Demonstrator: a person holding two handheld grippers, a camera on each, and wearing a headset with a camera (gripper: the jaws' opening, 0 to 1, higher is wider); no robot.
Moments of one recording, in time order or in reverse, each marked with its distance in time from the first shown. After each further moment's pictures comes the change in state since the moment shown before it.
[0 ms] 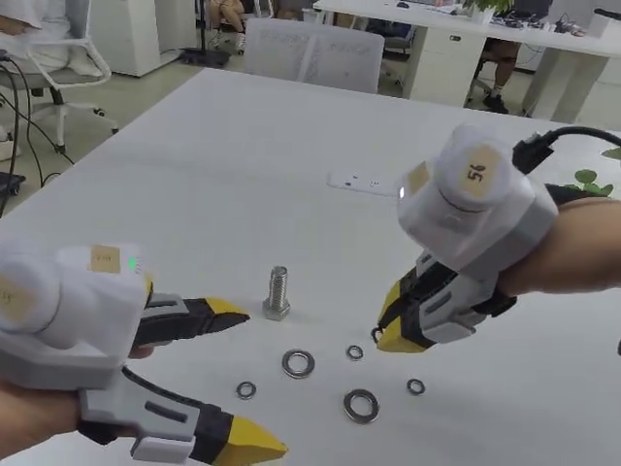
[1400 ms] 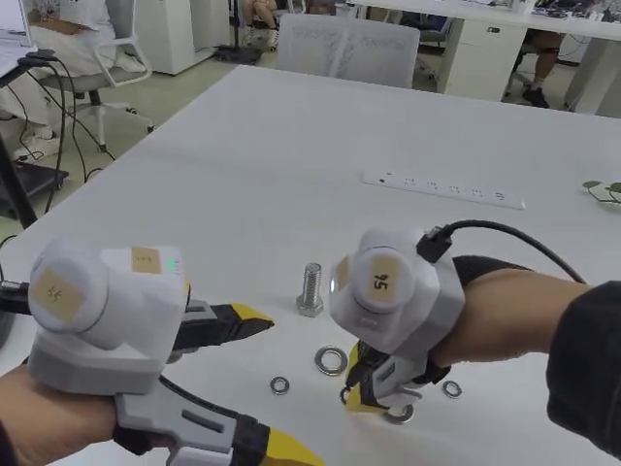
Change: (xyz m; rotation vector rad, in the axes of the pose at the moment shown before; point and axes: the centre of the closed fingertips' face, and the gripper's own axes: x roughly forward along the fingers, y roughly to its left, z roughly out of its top) left arm -0.003 -0.012 -0.005 -0.068 0.047 0.028; right arm 0.090 0.036 0.015 -0.151 0.074 0.109
